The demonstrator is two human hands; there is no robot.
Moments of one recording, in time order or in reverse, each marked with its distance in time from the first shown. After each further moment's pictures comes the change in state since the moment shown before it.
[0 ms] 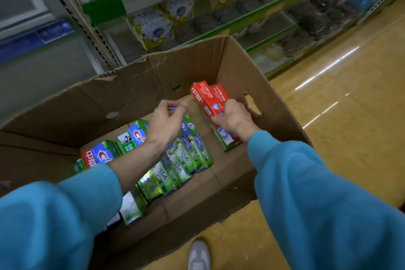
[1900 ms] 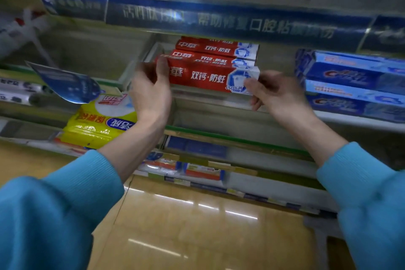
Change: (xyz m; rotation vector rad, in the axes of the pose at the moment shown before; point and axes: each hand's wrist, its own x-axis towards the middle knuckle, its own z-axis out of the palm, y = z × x) left_hand -0.183 -0.228 -0.772 -0.254 1.250 0.054; right_hand -0.362 -0.633 0.325 0.356 -0.263 -0.997
